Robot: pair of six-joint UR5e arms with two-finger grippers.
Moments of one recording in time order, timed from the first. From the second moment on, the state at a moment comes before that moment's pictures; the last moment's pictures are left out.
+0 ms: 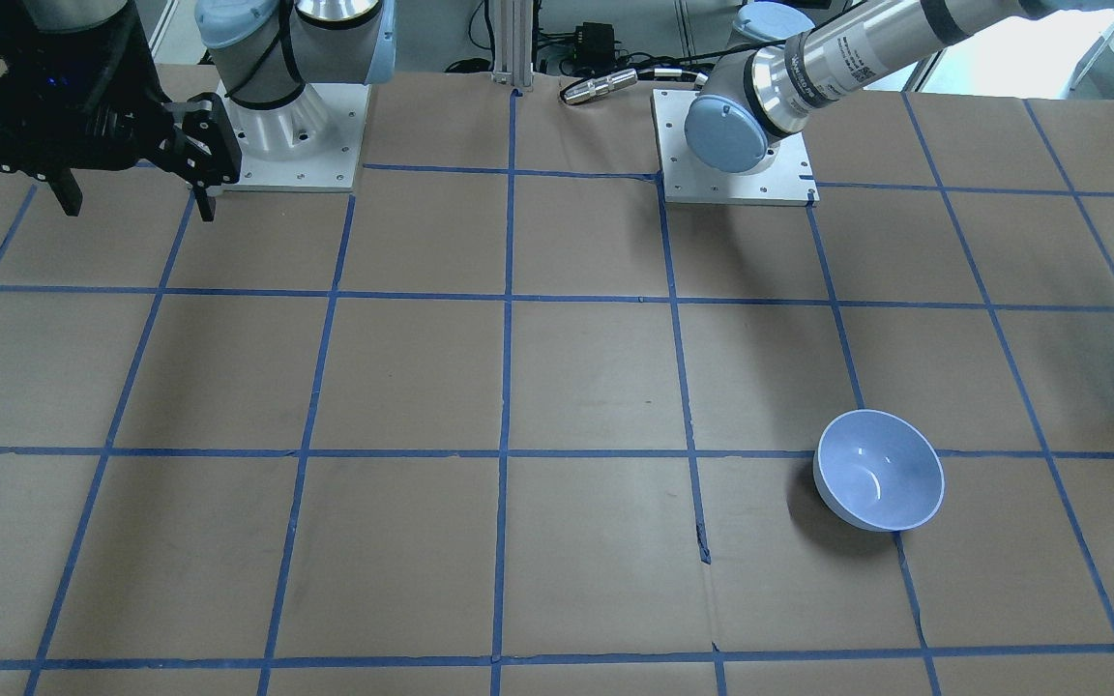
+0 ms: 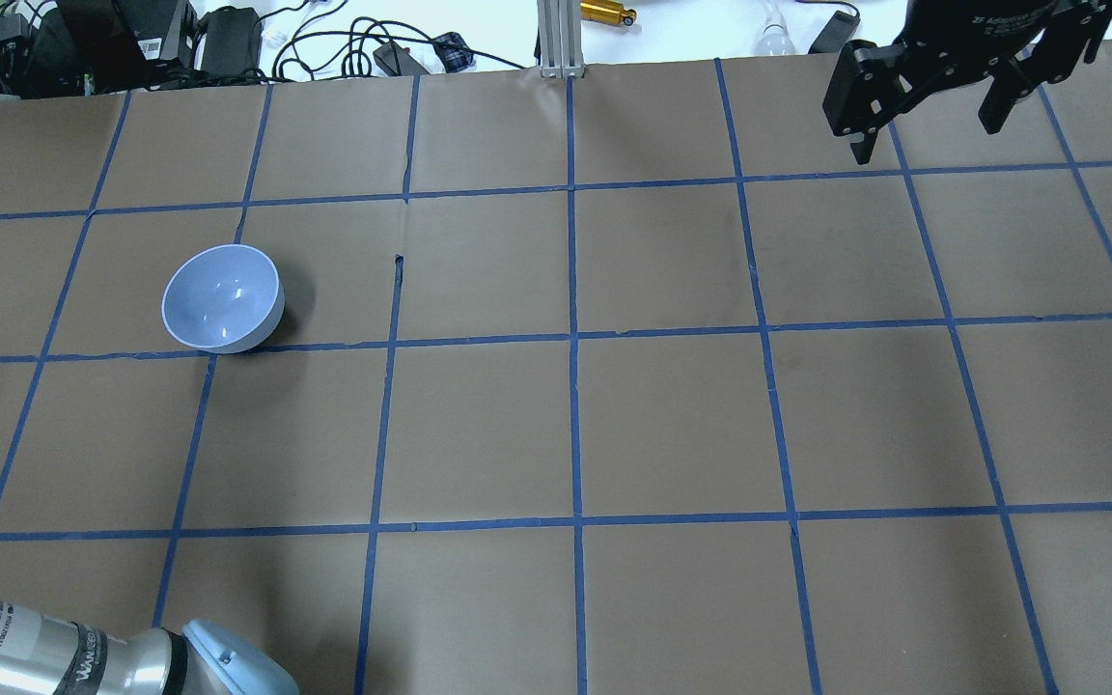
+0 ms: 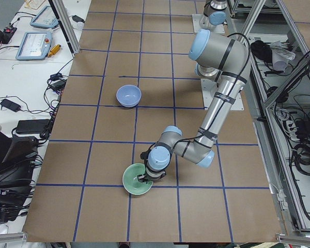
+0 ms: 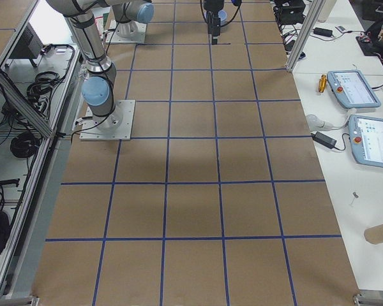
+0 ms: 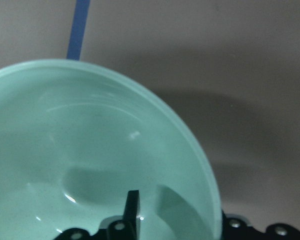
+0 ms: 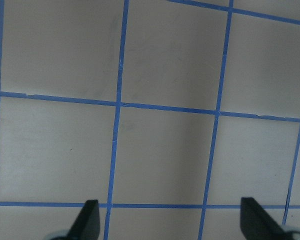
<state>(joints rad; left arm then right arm) -0.48 -2.21 -1.52 -0.84 1.51 2.42 1.60 -1.53 1.37 -1.45 -1.74 -0.09</state>
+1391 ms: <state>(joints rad) -0.63 -2.02 -1.53 -1.01 1.59 2.34 1.60 -1.53 1.37 -1.45 -1.74 -0.09</state>
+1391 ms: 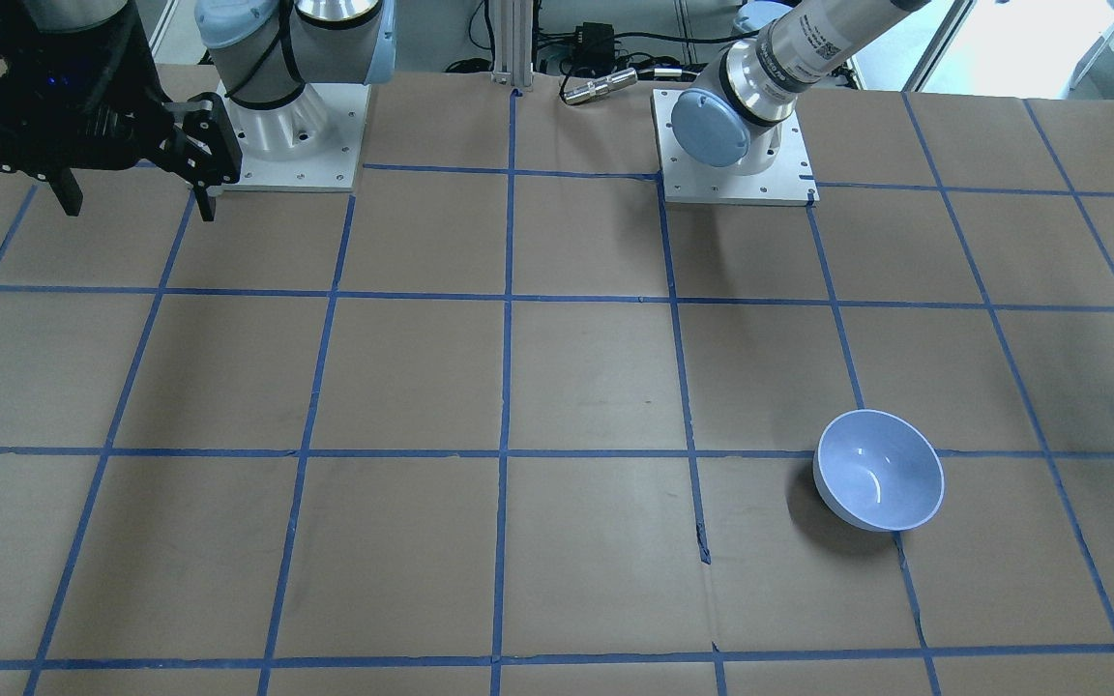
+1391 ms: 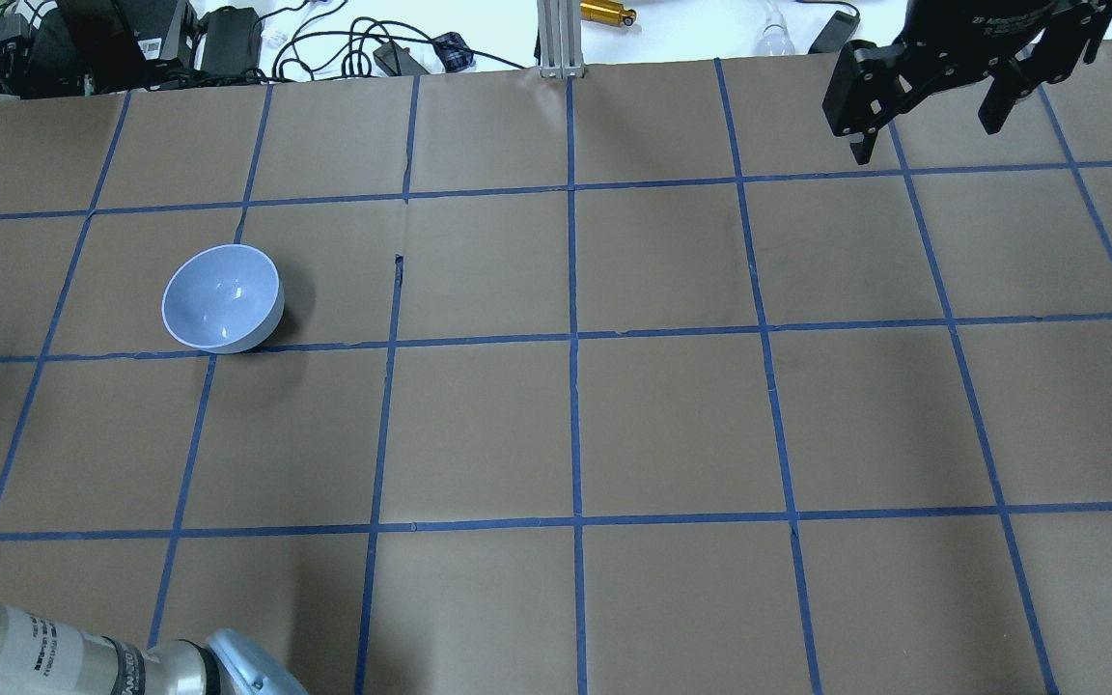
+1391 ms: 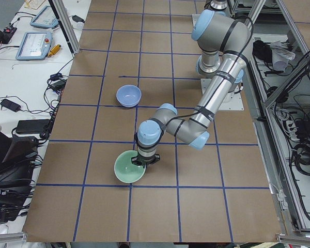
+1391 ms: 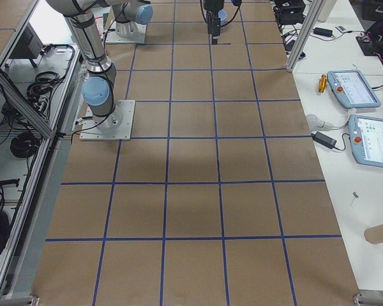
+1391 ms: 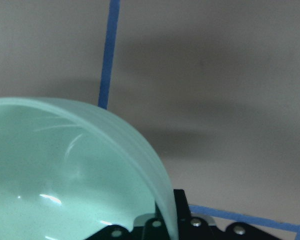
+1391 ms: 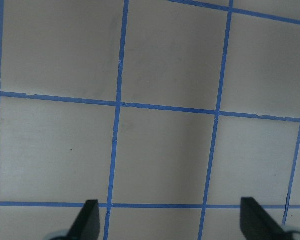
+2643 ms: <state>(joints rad) -1.16 -1.85 -1.59 -1.19 1.67 1.70 1.60 -1.53 1.37 -1.45 -1.74 -0.09</state>
